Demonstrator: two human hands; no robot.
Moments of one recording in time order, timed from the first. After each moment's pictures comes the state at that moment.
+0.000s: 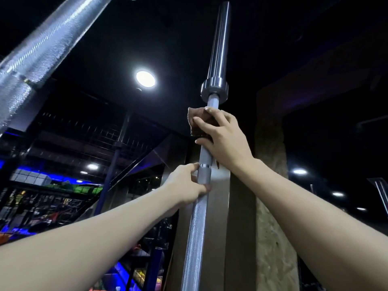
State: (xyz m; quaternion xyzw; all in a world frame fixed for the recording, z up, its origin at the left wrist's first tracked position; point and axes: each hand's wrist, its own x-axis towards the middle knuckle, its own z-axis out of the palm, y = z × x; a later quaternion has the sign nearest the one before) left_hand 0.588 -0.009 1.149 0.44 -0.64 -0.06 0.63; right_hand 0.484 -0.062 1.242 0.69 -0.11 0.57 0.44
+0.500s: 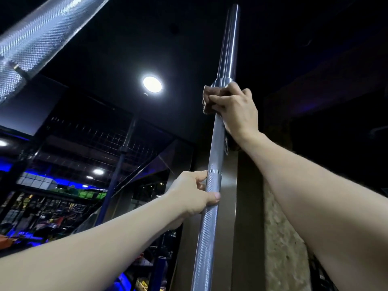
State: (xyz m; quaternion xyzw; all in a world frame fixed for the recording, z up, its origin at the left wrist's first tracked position) left_hand 0.599 -0.022 1.147 0.39 -0.66 -0.11 0.63; right_hand 0.497 -0.065 1.314 0.72 -0.06 0.65 0.24
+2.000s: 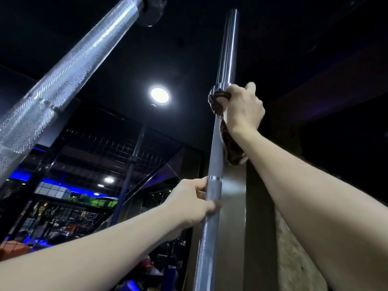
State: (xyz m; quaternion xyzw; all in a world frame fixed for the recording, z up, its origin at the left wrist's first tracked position) left_hand 0.598 0.008 1.143 0.40 -0.66 -0.07 0.63; right_hand 0.499 -0.017 1.313 0.60 -0.21 0.72 0.27
